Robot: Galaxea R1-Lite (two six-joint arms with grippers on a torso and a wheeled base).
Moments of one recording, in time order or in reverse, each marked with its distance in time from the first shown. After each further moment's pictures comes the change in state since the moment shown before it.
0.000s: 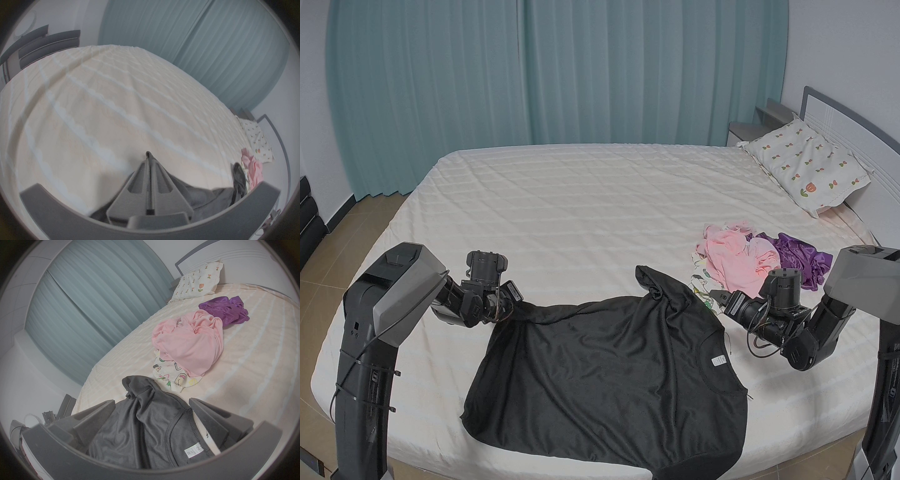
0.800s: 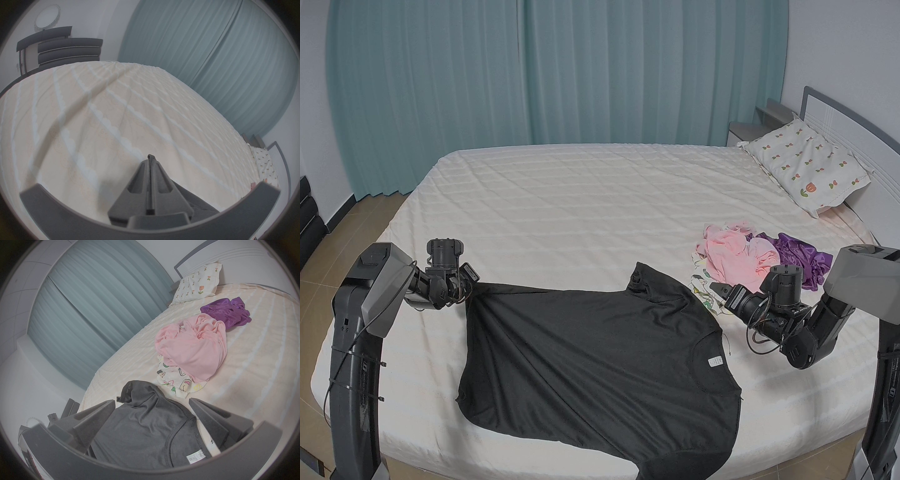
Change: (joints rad) left arm 0.179 0.067 -0.170 0.035 0.017 0.000; right arm 0.001 0.004 -0.015 -0.037 0.000 0.024
